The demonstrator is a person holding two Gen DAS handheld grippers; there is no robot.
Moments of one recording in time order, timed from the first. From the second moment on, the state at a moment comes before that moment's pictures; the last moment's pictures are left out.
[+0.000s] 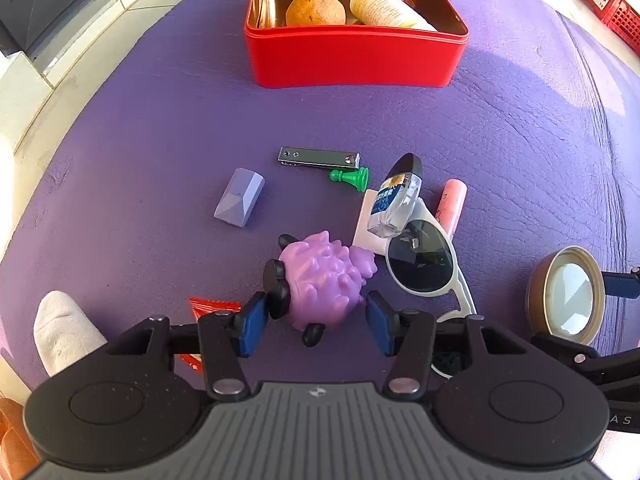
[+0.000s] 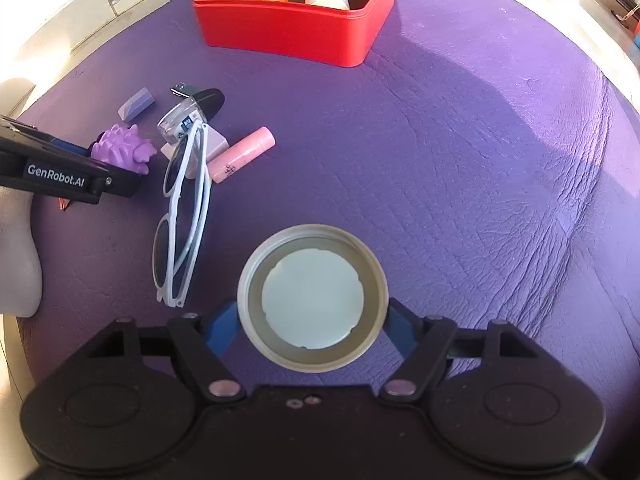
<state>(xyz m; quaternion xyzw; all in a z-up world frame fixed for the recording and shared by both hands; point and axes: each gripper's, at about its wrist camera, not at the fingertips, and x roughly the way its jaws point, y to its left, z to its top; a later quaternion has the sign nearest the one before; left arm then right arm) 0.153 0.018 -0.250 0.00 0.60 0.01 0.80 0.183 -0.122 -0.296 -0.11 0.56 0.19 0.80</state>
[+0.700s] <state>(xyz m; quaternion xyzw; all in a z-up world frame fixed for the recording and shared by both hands) 0.169 0.027 -0.197 -0.02 0.59 0.01 0.81 0.188 -0.127 -0.221 -0.06 0.51 0.21 0.83</state>
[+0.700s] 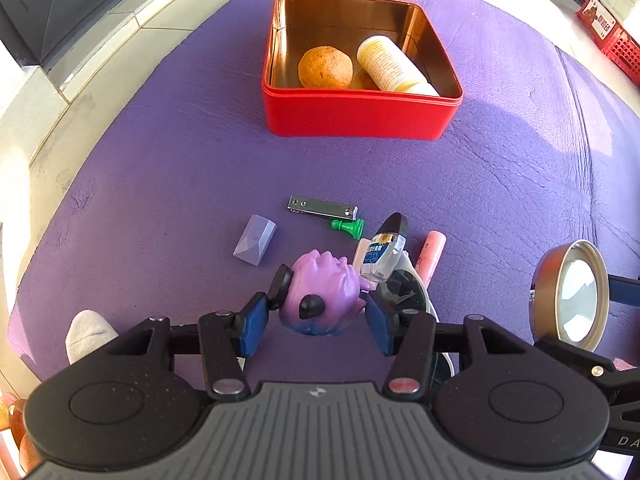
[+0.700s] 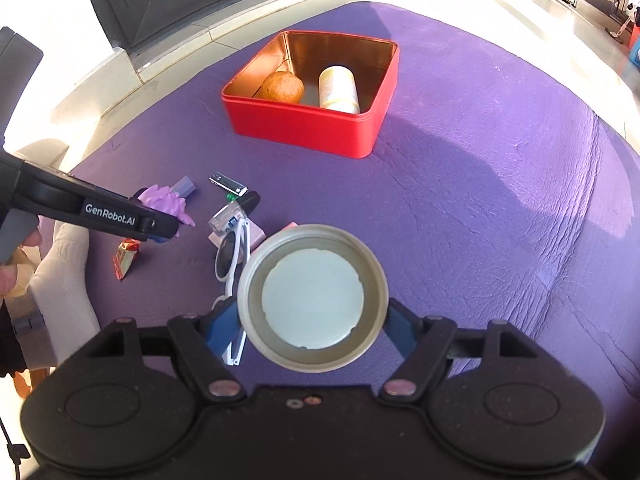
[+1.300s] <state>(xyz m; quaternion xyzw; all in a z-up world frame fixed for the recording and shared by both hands) 0.240 0.049 -0.115 -0.04 0.49 0.00 0.87 0.264 -0.113 -0.147 -0.10 0.43 0.23 0.87</state>
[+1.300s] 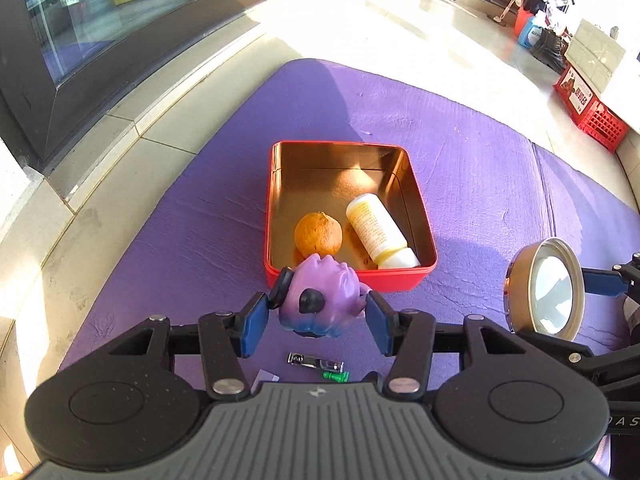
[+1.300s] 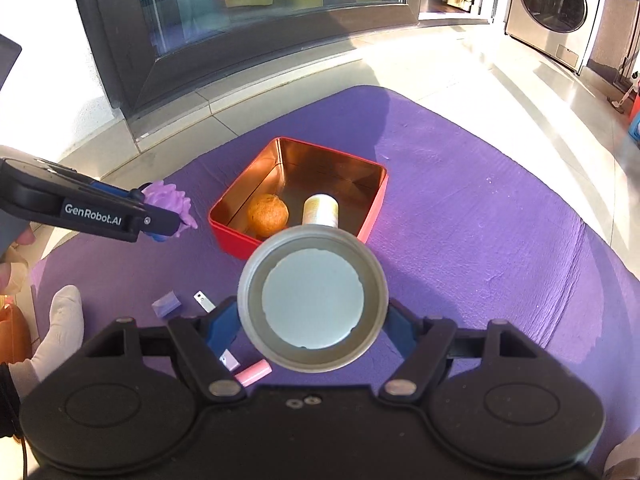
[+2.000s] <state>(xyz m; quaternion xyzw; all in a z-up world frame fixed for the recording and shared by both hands) 0.368 0.056 -0.159 -0.05 0.47 0.00 0.88 0.415 -0.056 -0.199 -0.15 0.42 0.23 0.87</state>
